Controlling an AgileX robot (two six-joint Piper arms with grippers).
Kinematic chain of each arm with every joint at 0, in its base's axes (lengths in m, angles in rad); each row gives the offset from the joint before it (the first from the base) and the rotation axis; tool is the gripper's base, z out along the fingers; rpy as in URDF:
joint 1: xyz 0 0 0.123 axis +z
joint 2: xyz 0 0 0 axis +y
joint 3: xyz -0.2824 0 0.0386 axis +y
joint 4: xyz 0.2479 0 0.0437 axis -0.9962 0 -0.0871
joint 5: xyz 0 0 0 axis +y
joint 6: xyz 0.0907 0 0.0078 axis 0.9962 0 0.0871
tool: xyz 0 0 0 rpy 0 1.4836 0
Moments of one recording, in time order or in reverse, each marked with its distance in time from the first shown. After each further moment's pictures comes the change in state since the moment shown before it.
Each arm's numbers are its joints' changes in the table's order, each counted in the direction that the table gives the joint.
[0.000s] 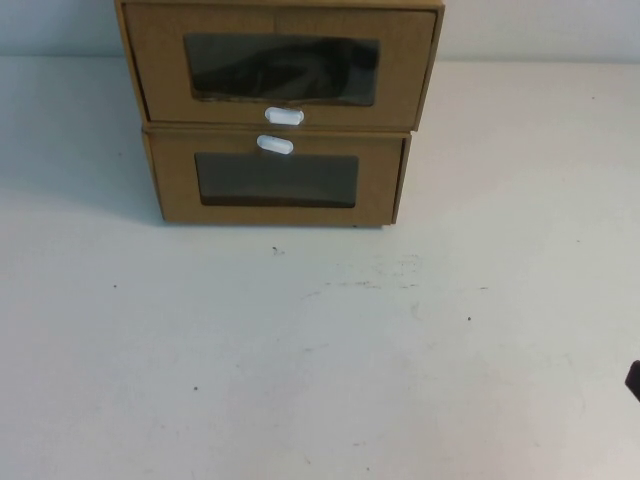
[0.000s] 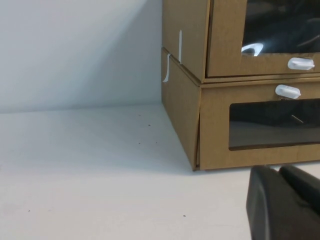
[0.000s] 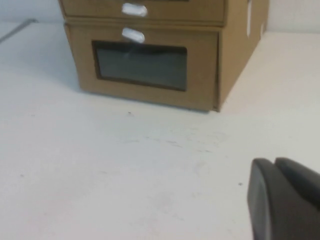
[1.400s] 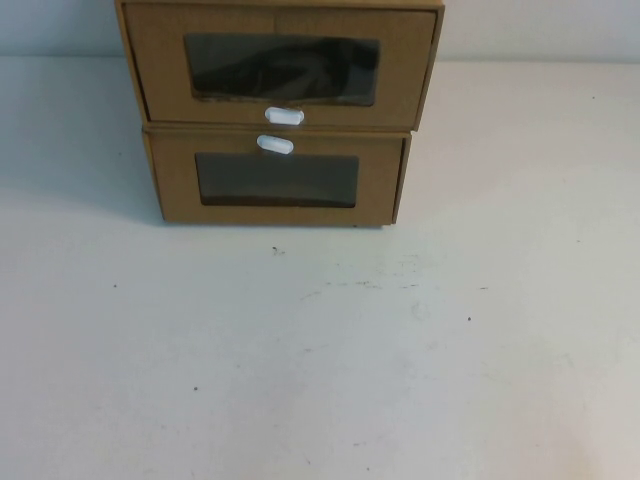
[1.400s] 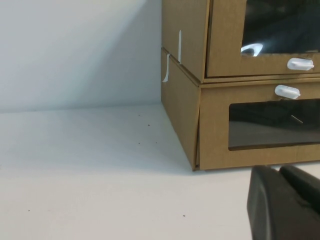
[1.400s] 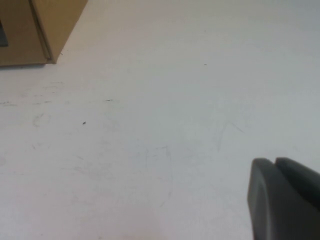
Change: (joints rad) right arm -0.460 -0.383 0.220 0.022 0.271 -0.015; left arm 0.000 0.000 0.000 0.004 0.002 0.000
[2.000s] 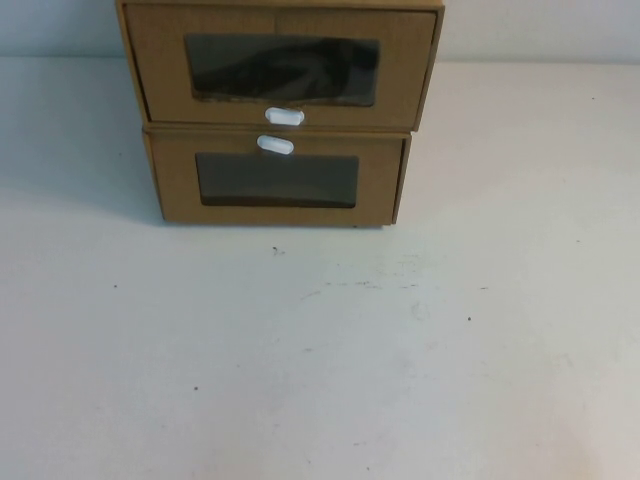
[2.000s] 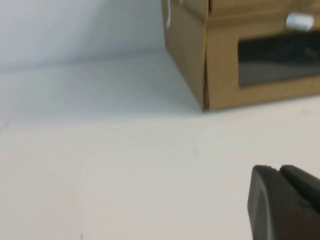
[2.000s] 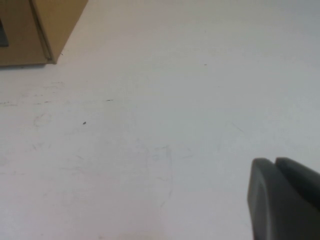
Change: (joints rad) right arm 0.000 0.000 0.000 0.000 0.000 0.000; left arm 0.000 0.000 0.000 -0.503 0.124 -0.407
